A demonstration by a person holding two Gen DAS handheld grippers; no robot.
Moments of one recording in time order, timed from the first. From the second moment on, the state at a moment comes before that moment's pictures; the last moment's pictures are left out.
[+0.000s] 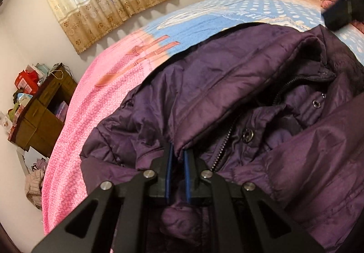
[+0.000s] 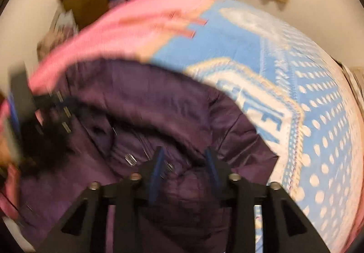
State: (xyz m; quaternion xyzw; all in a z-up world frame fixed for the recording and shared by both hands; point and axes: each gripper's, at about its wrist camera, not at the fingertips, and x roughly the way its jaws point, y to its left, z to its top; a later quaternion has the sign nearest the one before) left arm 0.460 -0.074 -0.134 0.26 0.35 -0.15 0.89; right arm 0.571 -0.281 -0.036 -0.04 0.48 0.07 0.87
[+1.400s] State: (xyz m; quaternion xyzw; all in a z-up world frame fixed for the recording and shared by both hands) left arm 0.518 -0.038 -0.152 0.01 0.42 -0.06 0.91; right arm 0.626 -0.265 -0.152 0.05 0.44 0.06 0.90
